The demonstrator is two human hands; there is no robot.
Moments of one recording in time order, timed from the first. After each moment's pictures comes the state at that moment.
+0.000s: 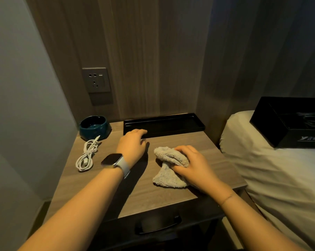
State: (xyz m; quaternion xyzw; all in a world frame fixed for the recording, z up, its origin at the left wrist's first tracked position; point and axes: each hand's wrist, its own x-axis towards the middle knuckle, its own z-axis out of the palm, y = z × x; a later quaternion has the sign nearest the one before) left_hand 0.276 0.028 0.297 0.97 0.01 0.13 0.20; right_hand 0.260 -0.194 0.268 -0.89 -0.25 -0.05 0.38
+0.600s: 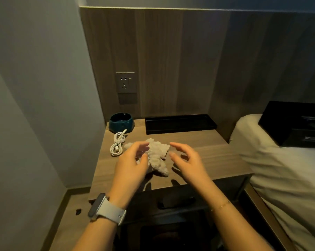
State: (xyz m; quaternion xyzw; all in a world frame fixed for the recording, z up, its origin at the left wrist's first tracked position) left_hand 0.099 0.037 0.326 0.85 0.05 0.22 0.48; right_hand 0.165 -0.129 0.299 -0.79 -0.19 -0.01 0.58
